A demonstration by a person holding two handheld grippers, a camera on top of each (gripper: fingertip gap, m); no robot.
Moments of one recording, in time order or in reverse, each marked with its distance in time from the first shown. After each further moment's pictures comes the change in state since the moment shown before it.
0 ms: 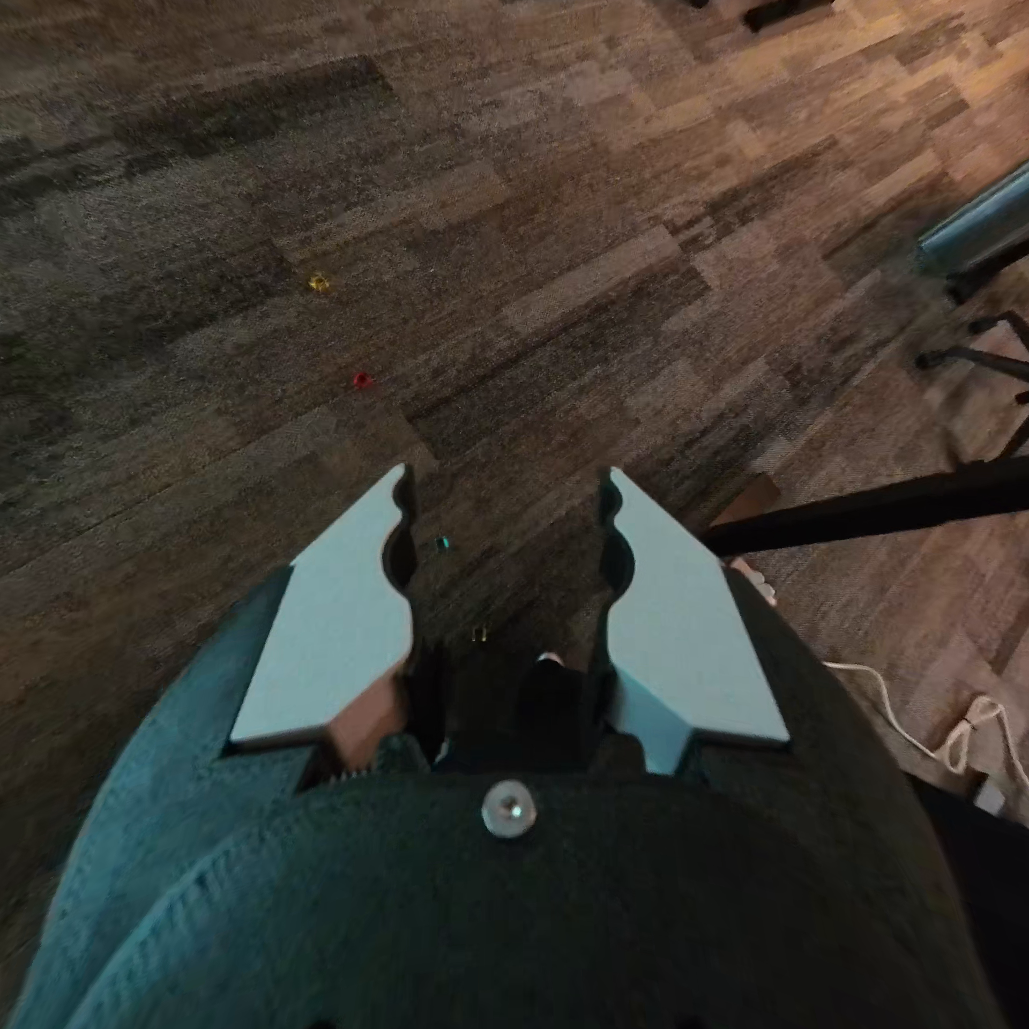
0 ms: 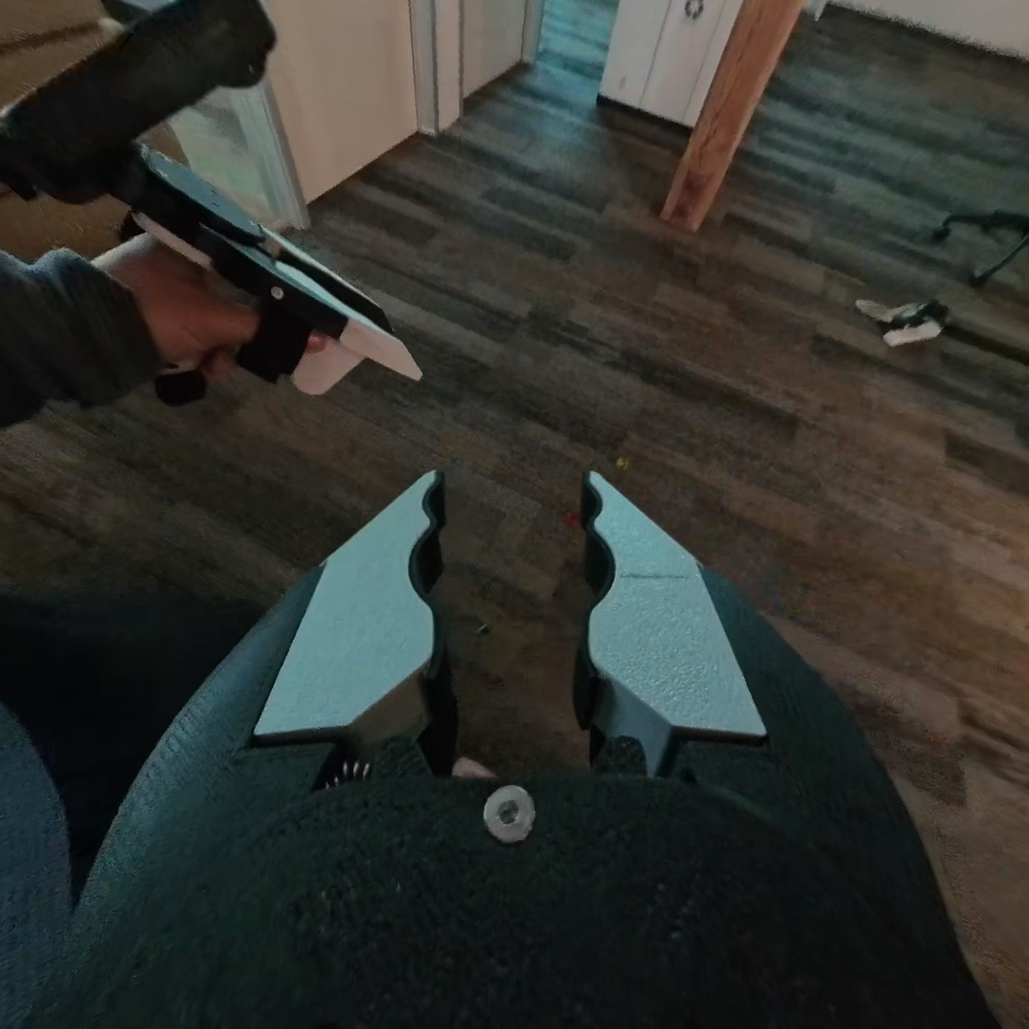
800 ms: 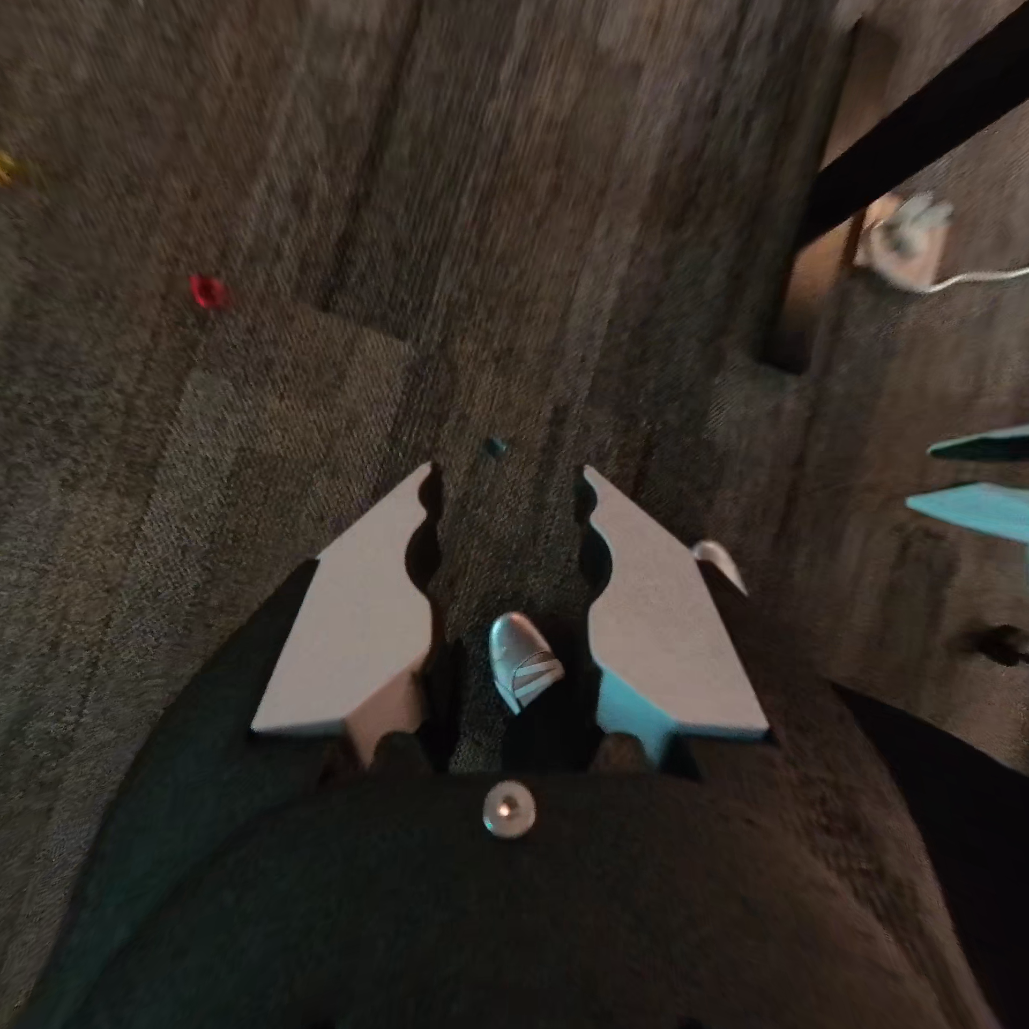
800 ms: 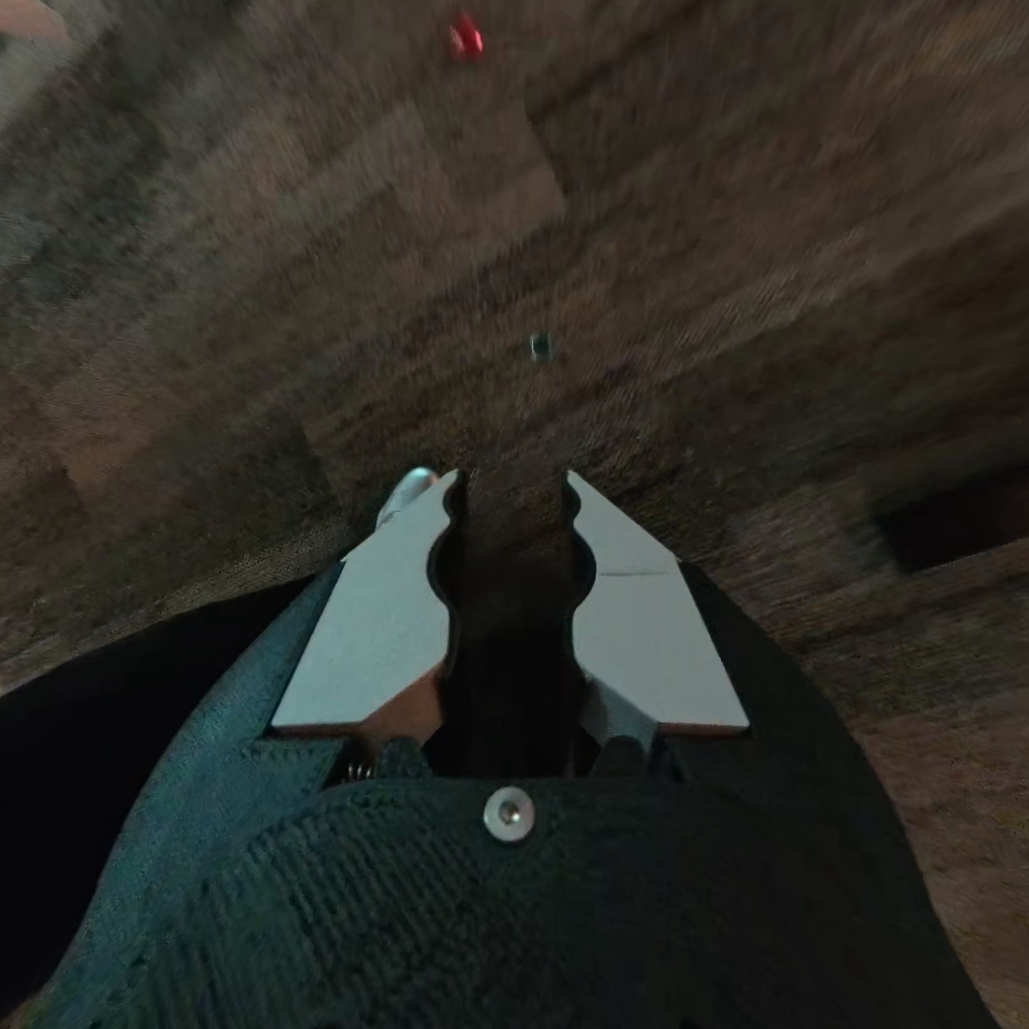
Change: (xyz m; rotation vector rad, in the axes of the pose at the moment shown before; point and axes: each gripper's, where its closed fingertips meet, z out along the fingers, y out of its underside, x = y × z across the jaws) left arm -0.111 0.182 0.265 -0.382 0.300 0.515; right arm -0.084 0.406 0.215 -0.511 0.400 0.896
